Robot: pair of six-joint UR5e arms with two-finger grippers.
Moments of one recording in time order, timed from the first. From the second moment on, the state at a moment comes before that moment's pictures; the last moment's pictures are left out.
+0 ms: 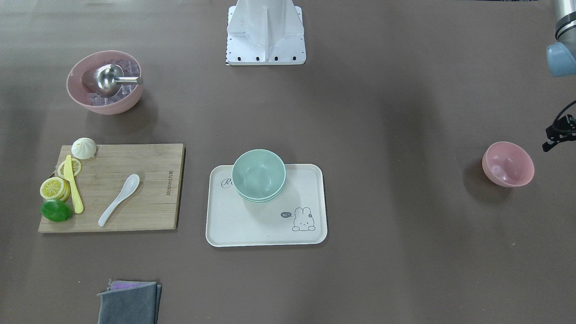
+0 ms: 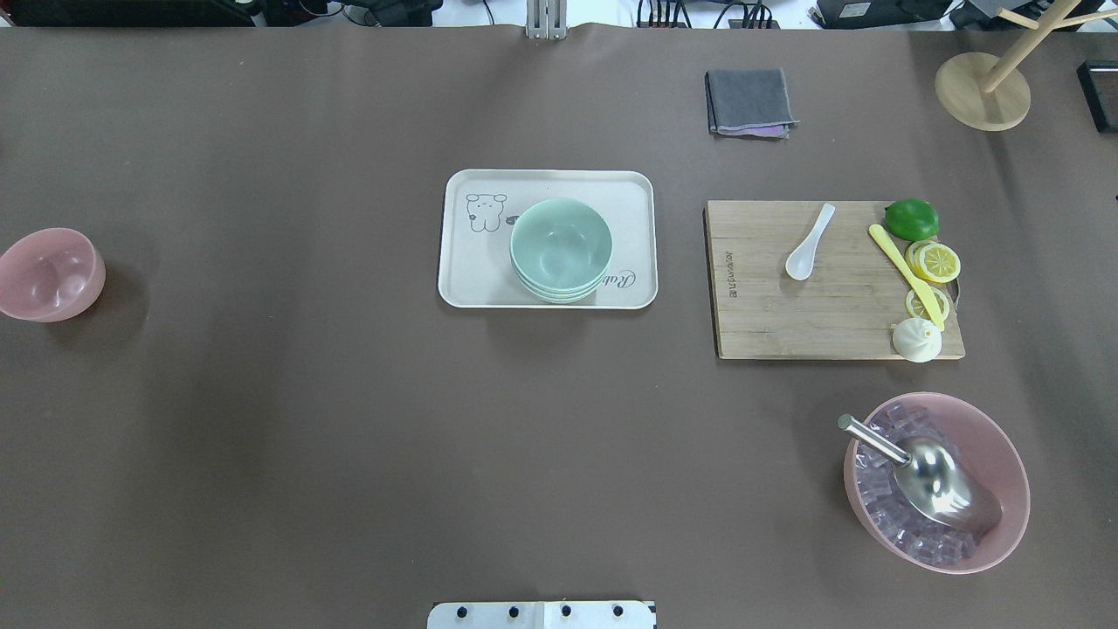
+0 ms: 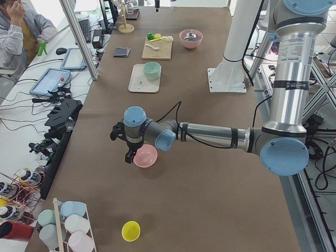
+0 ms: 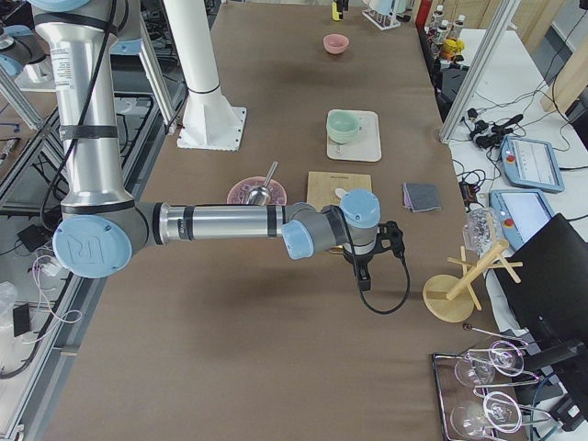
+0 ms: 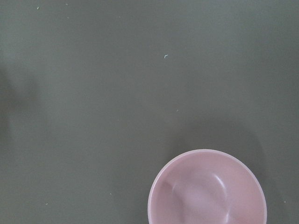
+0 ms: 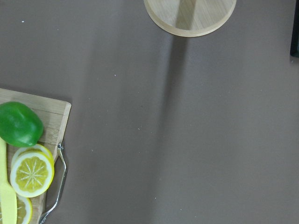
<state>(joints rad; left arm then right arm) -1.35 -1.62 -1.58 -1.96 -2.31 -0.15 1.43 -1.52 1.56 -1.25 2.34 0.16</state>
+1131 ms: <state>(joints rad) -1.35 -1.61 -1.60 -1.96 -2.36 -0.15 1.43 -1.52 1.56 -1.25 2.34 0.16</state>
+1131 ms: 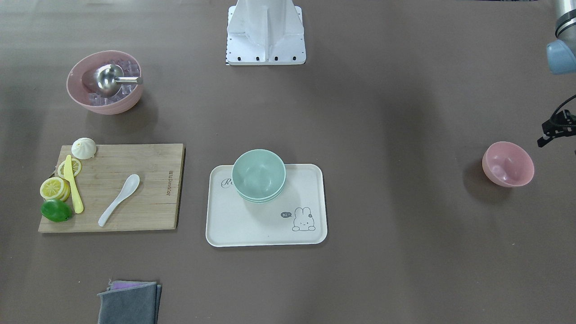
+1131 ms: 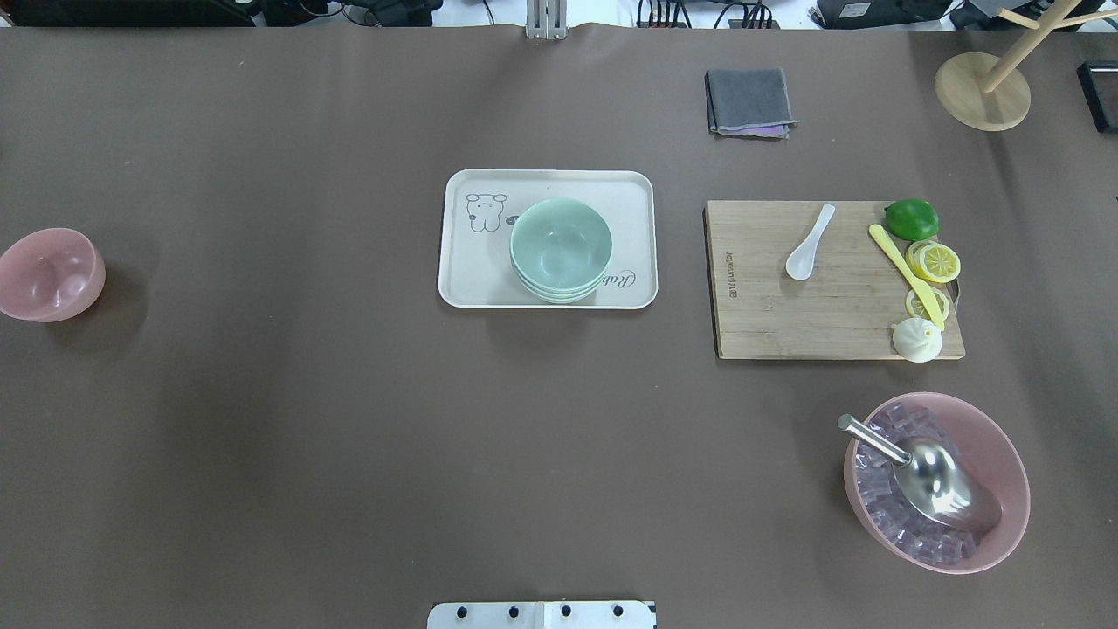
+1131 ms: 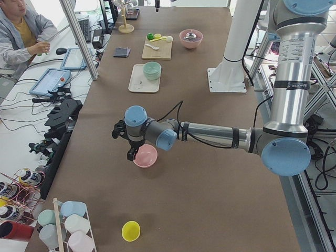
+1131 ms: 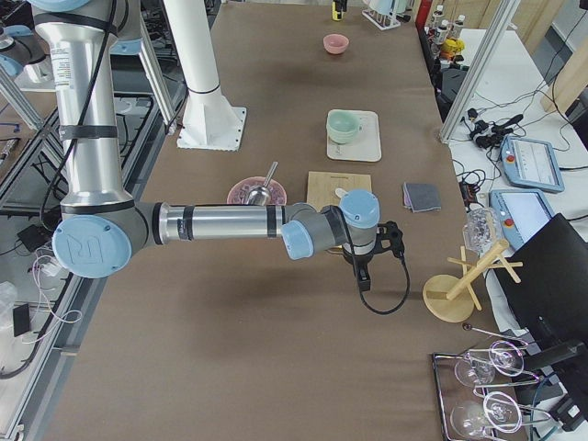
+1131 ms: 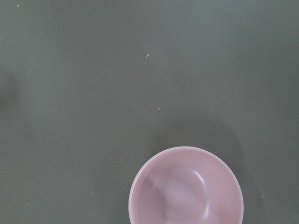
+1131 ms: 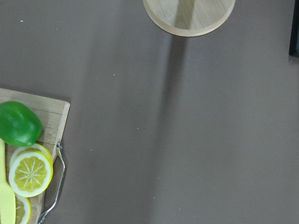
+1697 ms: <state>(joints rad) -1.35 -1.60 -1.60 -2.01 -2.36 -0.15 1.43 -1.52 1.56 -1.25 2.34 0.16</state>
